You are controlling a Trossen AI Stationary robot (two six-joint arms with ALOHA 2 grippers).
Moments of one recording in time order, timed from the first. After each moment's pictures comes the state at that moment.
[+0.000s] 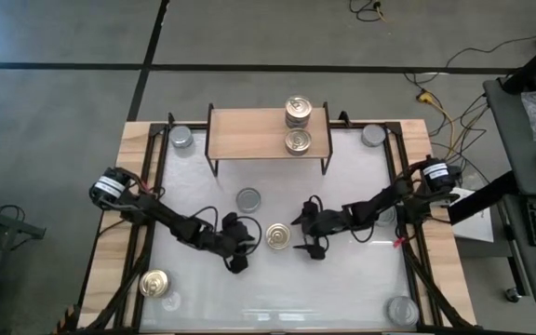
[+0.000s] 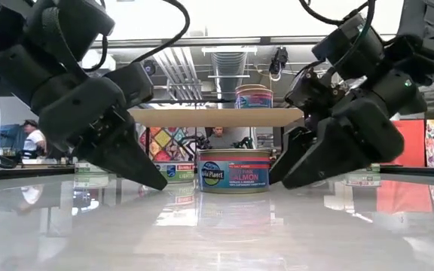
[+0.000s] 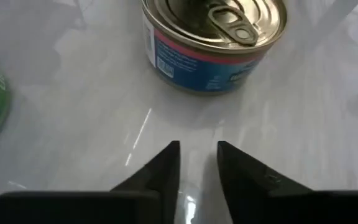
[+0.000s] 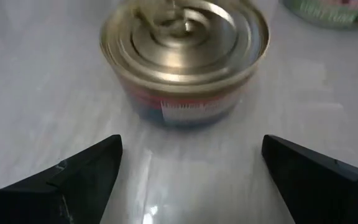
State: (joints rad) left arm -0.40 1.78 0.61 0.43 -0.41 -0.57; right arm 0.19 1.81 0.53 0.70 0.05 0.08
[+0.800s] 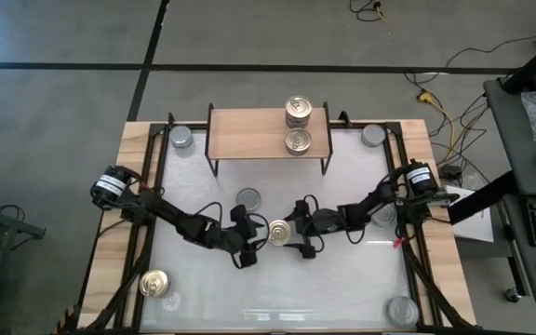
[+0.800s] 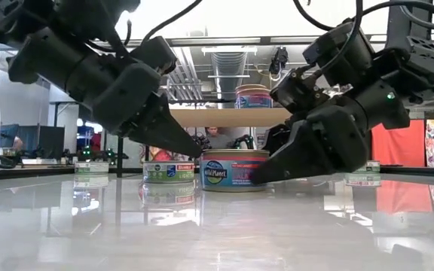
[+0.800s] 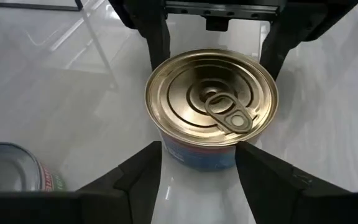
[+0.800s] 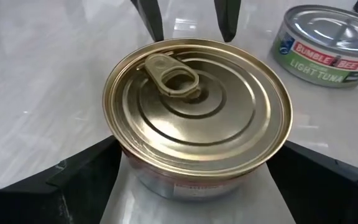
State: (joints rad) left arm -0.35 1.78 0.71 0.43 -0.53 -0.32; right arm 0.18 1.95 0.59 0.90 0.07 -0.01
